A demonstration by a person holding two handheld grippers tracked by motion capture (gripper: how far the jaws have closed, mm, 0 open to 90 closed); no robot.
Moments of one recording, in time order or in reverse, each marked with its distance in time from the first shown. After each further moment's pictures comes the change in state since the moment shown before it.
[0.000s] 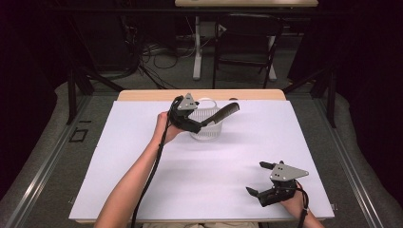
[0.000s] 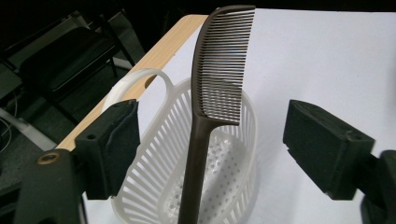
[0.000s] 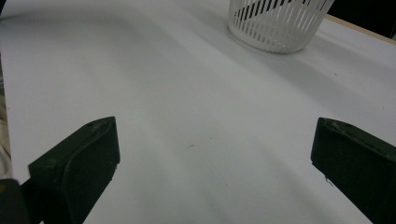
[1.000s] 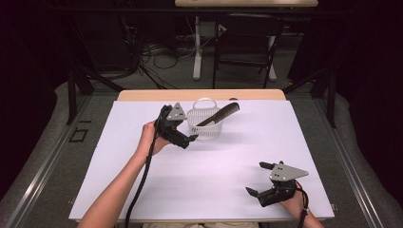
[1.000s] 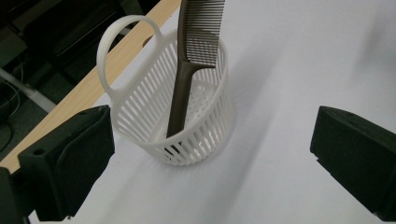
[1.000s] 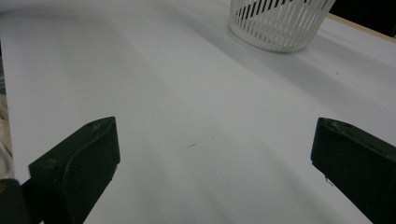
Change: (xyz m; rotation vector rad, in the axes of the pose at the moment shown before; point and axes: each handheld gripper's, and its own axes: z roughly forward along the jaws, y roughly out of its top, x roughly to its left) left arm -0.026 -0.015 -0.049 0.122 0.033 -0.032; right arm 0.001 0.000 0.001 -0.001 0.000 0.000
